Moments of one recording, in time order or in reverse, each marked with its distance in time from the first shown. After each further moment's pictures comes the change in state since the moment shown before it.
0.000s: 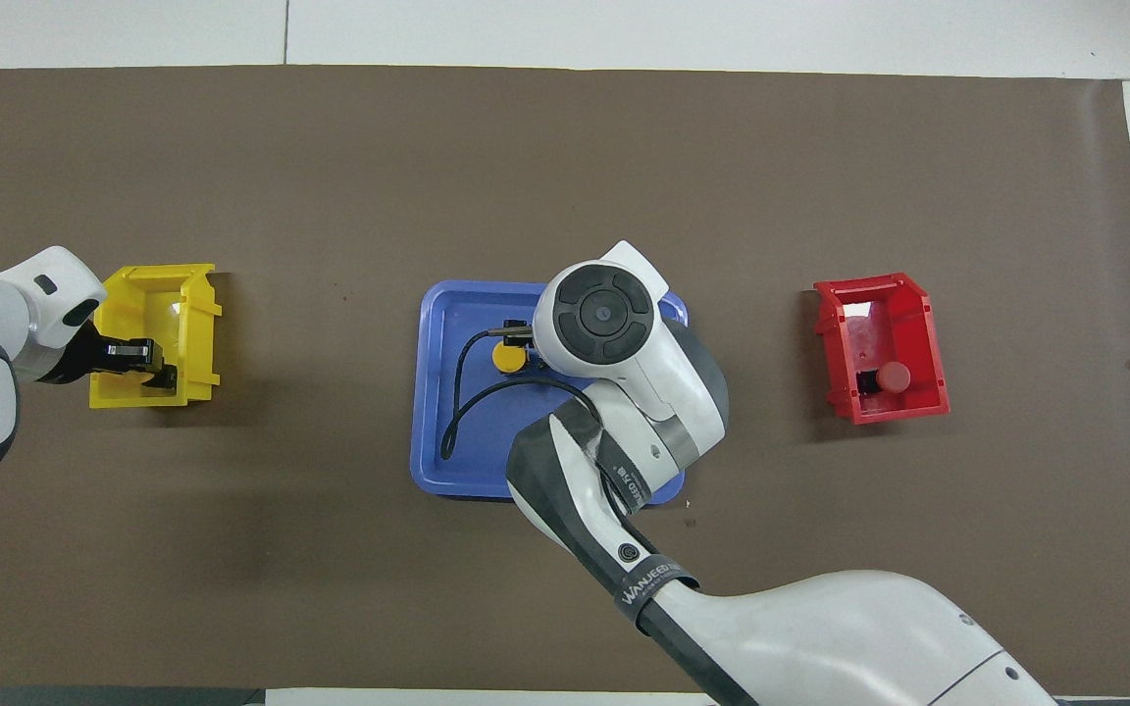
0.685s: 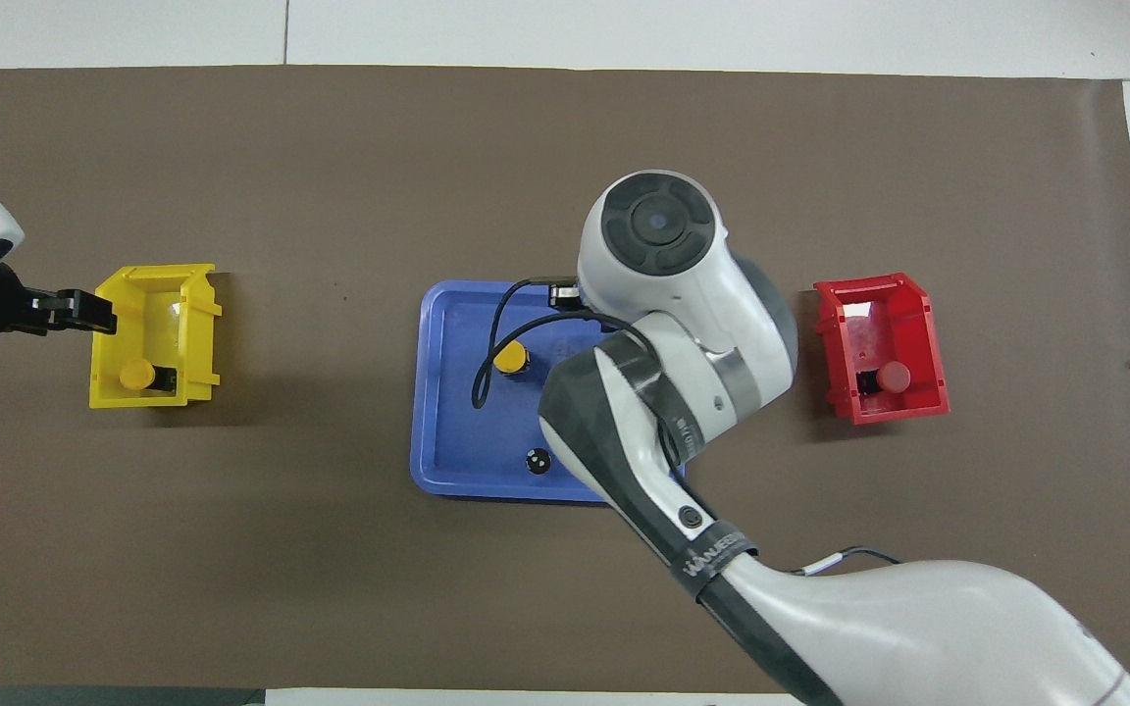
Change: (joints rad) left arm 0.003 -0.032 -0.003 0.326 0.042 -0.361 0.014; right arm -0.148 -0.065 -0.017 0.185 -0.002 -0.334 -0.153
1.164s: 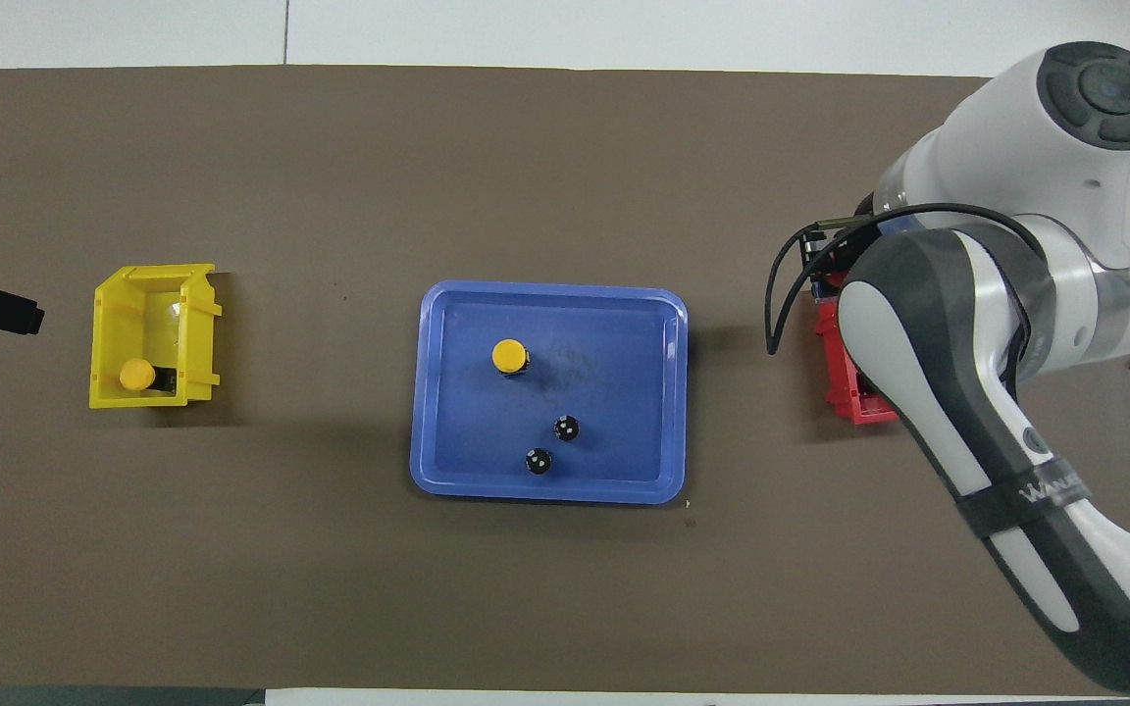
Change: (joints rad) left arm -0.018 -0.050 -0.086 0.196 0.043 -0.224 0.146; right arm -0.310 -0.149 -0.001 -0.168 0.027 -0.029 -0.452
